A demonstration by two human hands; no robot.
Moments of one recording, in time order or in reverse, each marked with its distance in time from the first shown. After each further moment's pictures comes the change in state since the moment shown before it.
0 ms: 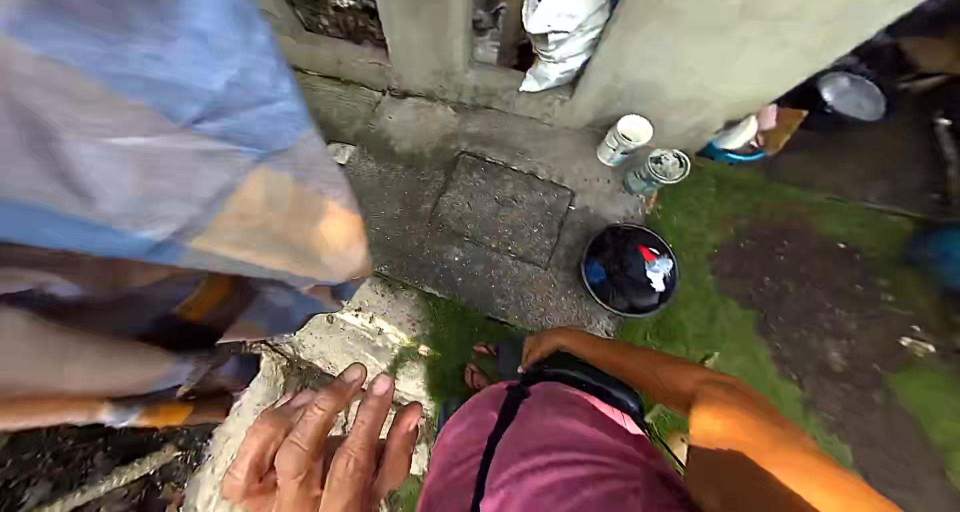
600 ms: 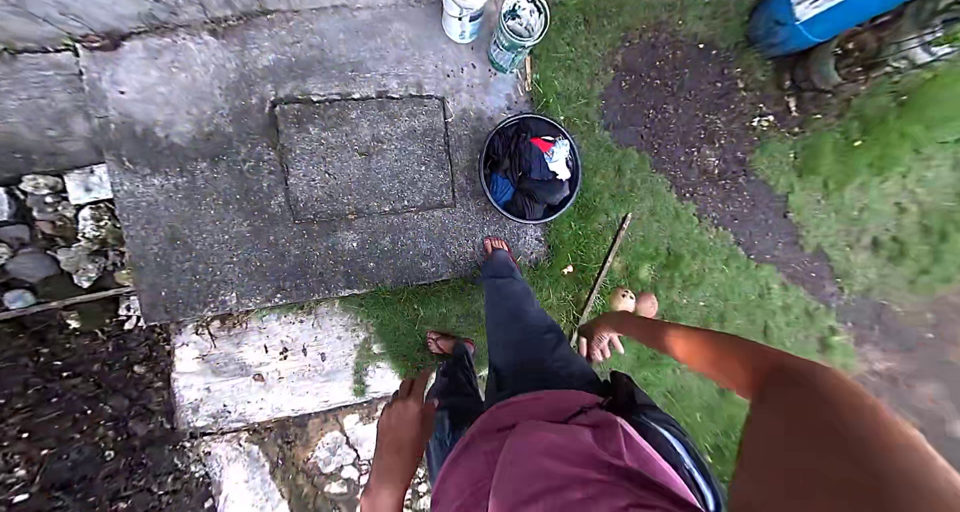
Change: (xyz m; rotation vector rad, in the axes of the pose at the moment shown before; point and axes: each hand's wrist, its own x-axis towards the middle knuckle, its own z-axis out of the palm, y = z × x) left_hand -0.115 0.083 0.228 -0.377 -1.820 -0.268; right_hand -0.086 0.227 0.159 0.659 -0.130 0.426
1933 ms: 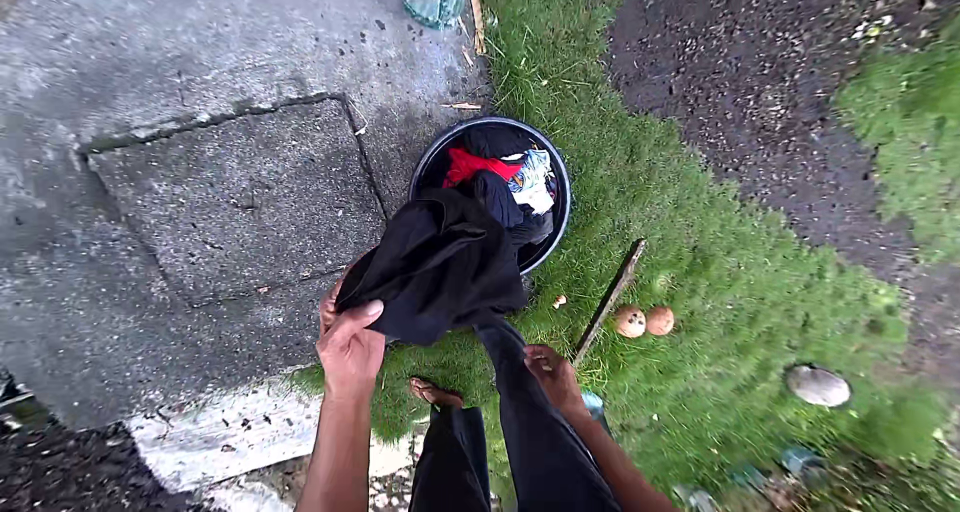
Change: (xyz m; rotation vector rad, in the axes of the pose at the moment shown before) left_hand 0.470 0.263 -0.090 -1.589 0.329 0.535; right_hand 0.137 0.111 -0.175 1.226 0.849 -0.278
